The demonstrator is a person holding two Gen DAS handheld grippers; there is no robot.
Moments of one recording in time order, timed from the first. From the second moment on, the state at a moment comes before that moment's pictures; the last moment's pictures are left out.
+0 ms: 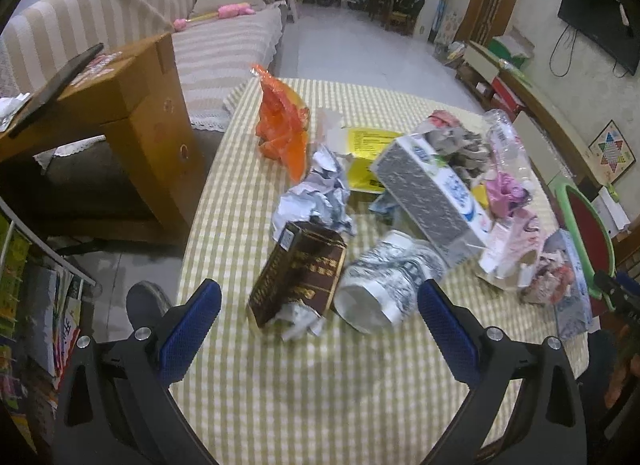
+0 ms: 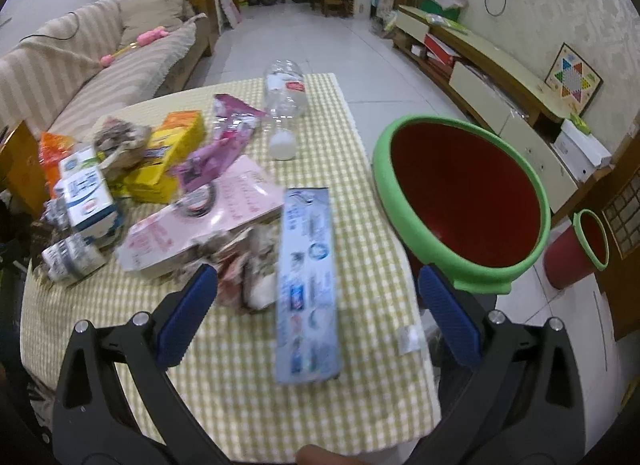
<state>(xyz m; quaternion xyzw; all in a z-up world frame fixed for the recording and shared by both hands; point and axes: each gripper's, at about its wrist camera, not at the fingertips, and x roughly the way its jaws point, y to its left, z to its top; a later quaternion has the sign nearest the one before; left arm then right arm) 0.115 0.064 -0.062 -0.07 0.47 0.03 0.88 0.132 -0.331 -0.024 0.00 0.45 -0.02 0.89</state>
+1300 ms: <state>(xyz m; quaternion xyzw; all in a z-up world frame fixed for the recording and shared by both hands) 0.151 0.084 -0.108 -0.11 0.56 0.01 0.82 0.177 -0.347 -0.062 0.04 0.56 0.04 0.83</state>
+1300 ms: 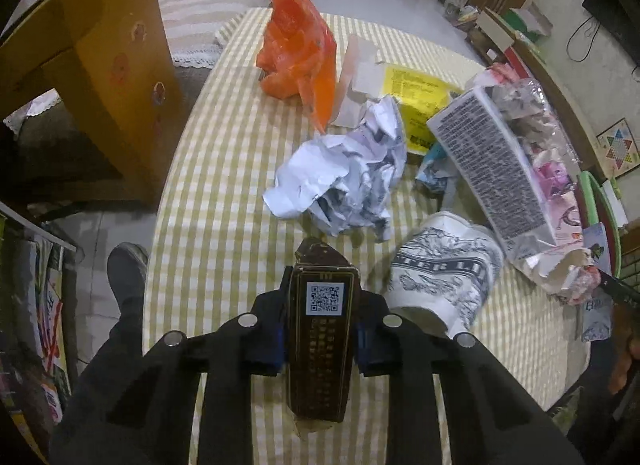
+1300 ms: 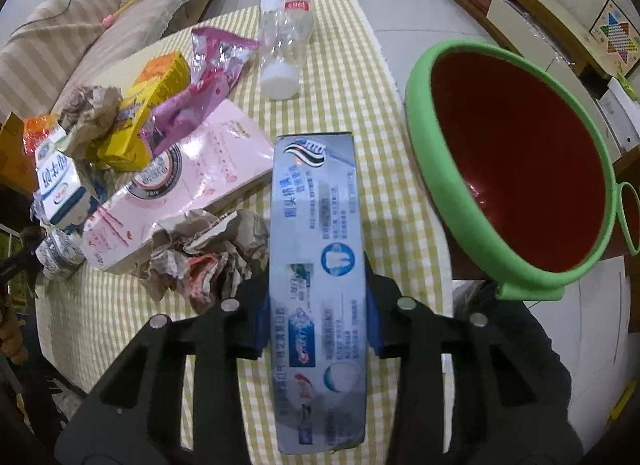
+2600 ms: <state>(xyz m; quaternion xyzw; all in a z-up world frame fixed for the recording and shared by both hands) 0.172 -0.089 0.031 -0.04 0.46 -0.16 0.87 0.168 -0.439 0.032 0.12 0.45 0.02 0.88</state>
